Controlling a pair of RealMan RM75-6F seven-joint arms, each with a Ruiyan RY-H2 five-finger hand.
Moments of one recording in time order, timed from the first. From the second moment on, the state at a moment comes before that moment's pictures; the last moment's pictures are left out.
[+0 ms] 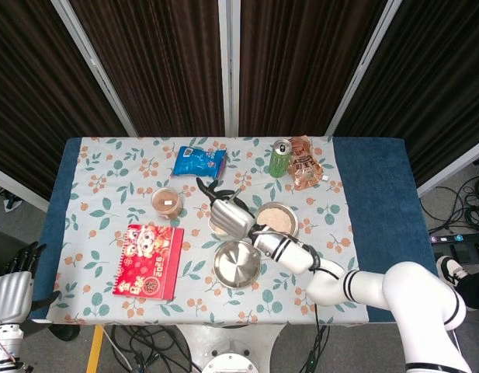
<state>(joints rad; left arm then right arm) 0.00 -1.32 -0.03 -1.47 1.41 1.49 0.08 1.20 -1.66 0.02 -1.24 -1.32 1.00 -1.24</state>
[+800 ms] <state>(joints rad) -0.02 -1.30 -0.04 -1.52 1.43 1.49 0.14 0.87 -1.51 -0.01 -1.59 -1.34 1.13 -0.67</state>
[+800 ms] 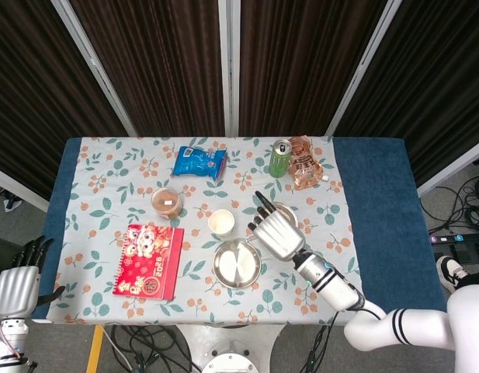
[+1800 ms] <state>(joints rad) 0.00 -1.30 -0.02 -1.51 1.43 1.50 0.12 0.77 -1.71 -0.05 -1.38 -1.52 1.10 -0.68</state>
